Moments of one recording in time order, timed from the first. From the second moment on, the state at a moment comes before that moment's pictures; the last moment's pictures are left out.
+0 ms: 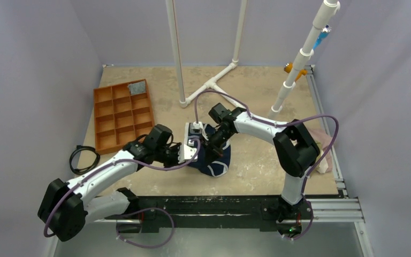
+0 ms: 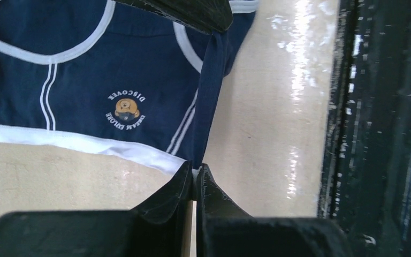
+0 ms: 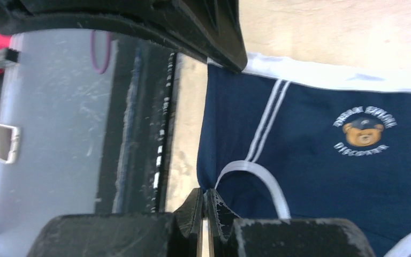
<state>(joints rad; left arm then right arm) -0.62 1.11 0.64 -0.48 0.49 0.72 0.71 1.85 1.27 -0.75 -0.94 -0.59</state>
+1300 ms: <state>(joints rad) -0.47 1.36 0.88 -0.58 0.36 0.61 0.72 2.27 1.95 -1.06 -0.57 -0.68</state>
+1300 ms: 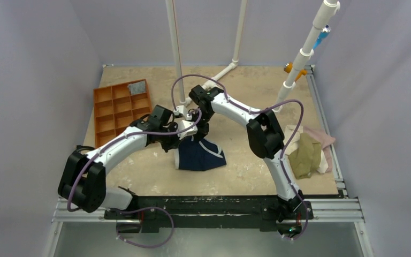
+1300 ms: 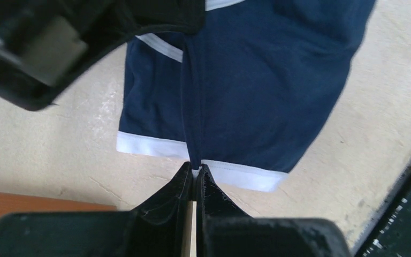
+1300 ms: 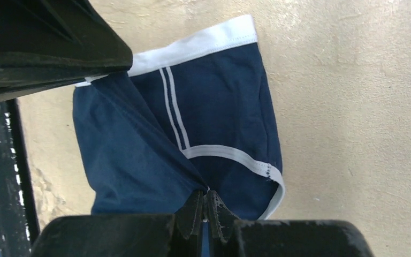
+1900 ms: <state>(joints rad) -0.46 1.50 0.91 -0.47 0.20 0.51 0.71 2.32 1.98 -0.99 -0.52 -0.67</state>
